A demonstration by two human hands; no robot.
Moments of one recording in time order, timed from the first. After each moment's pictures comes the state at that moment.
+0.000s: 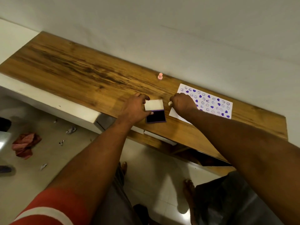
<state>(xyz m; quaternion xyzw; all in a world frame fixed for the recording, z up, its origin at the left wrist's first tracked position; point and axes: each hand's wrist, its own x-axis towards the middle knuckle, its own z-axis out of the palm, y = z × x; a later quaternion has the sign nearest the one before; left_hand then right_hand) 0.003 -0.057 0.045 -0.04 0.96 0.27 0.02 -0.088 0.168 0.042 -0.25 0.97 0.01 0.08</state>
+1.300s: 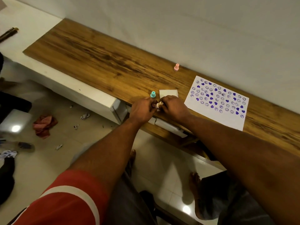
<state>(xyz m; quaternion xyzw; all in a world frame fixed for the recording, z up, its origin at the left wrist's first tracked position) 0.062 -0.072 0.003 -0.05 0.96 0.29 -0.01 -0.005 0.099 0.035 -0.32 0.92 -0.17 0.13</state>
